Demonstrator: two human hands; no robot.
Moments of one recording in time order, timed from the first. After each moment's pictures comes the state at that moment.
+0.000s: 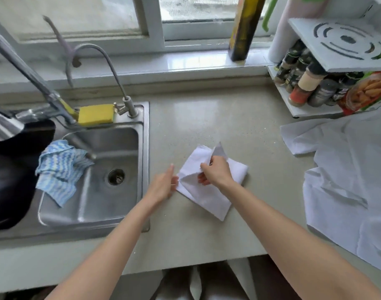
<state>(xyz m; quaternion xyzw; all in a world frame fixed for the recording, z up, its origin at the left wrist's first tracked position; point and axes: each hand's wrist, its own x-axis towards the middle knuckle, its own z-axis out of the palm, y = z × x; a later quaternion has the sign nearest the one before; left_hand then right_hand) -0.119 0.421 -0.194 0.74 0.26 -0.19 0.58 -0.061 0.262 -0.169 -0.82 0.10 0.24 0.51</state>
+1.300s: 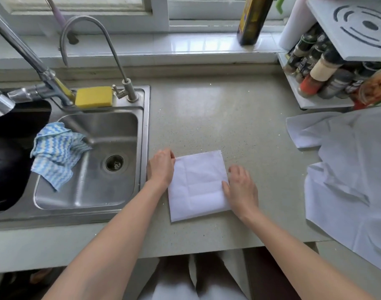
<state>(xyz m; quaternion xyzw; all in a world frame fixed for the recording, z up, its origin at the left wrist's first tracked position) -0.090 0.414 -0.223 0.95 0.19 -0.06 0.22 -0.115 0.196 -0.211 -0.99 -0.05 0.09 0.12</state>
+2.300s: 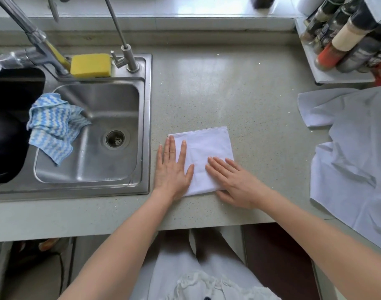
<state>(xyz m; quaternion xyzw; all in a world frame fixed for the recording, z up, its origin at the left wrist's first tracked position) -0.167 0.388 -0.251 0.99 0.04 -0.12 0.03 -0.128 0.170 -0.227 -0.86 -0.46 0.19 -0.03</state>
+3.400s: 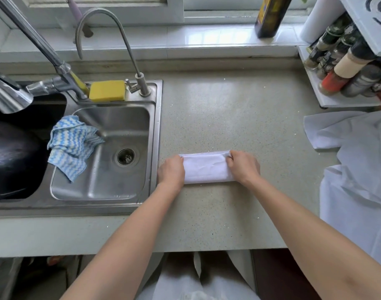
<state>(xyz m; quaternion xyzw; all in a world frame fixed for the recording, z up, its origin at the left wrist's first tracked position) -0.102 0.407 -0.216 0.95 0.21 -0.16 0.18 -0.043 0.219 -0.218 -0.98 -0.06 0.16 0.12</state>
